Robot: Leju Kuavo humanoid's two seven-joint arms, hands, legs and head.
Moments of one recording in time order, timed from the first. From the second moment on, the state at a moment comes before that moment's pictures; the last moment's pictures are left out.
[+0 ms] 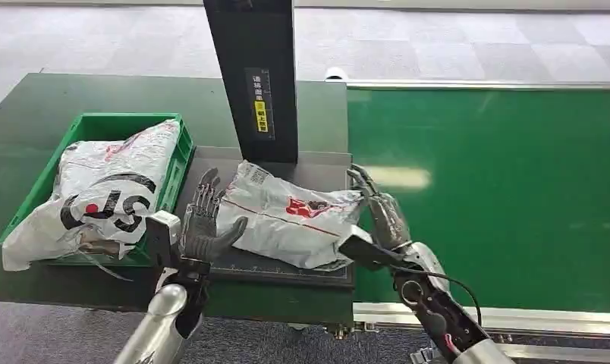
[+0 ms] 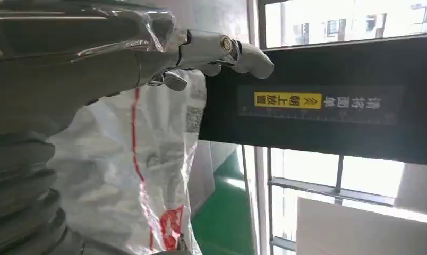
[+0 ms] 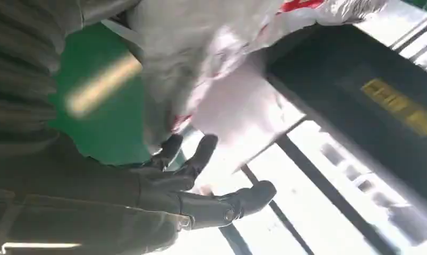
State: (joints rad) left arm -0.27 -0.10 -0.27 -1.16 0.14 0.07 -0.50; right arm -0.39 -0.18 0.66 -0.99 0.27 -0.18 -0.33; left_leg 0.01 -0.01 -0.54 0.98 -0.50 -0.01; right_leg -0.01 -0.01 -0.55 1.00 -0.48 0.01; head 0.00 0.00
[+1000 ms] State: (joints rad) left arm -0.27 -0.07 -0.39 -1.21 -0.18 -0.07 -0.53; right arm -0.12 -0.11 0.08 -1.10 -0.13 0.30 -0.35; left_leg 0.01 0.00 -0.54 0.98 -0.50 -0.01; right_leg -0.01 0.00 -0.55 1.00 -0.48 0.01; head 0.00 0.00
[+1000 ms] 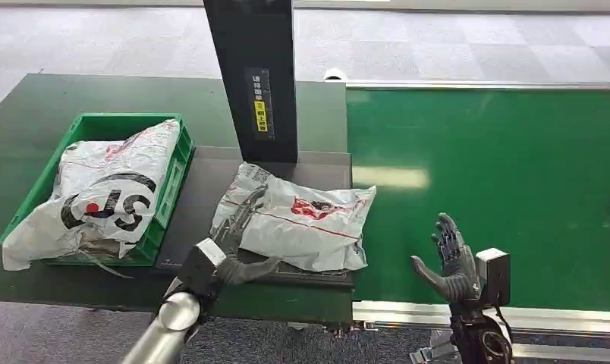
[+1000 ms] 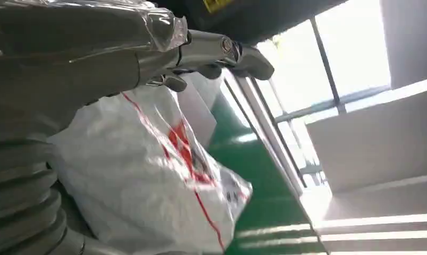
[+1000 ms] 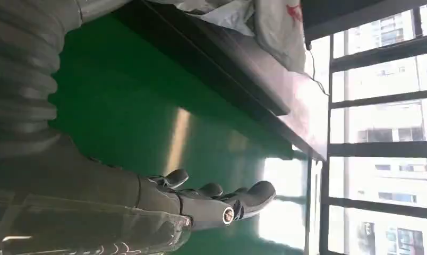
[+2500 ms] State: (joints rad) left arm -0.59 -0.22 -0.48 -0.67 -0.90 0.16 -0.10; right arm -0.10 0.03 0.02 -1.24 -0.08 0.42 -0.43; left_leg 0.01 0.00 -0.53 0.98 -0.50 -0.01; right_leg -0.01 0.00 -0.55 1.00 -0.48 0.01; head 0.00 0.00
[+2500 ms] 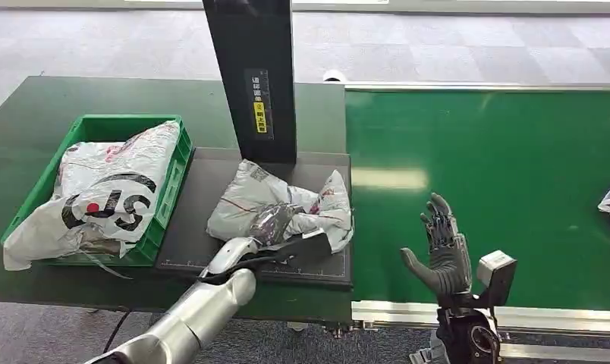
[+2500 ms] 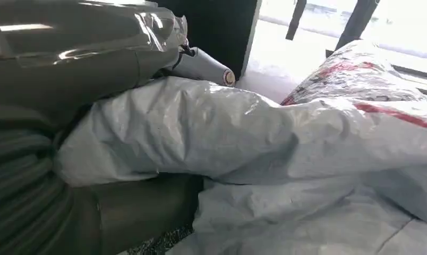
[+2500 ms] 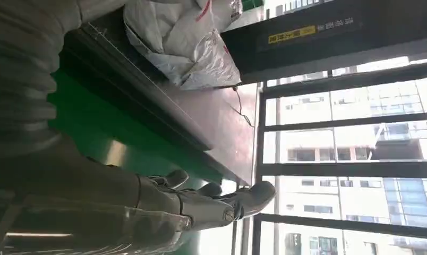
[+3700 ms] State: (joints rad) left arm -0.55 0.04 -0.21 -1.50 -1.19 0.52 -0.28; right arm 0.01 -0.03 0.00 -1.29 -0.16 0.38 -0.45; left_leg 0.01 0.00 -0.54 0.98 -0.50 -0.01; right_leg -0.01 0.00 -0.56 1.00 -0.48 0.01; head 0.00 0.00
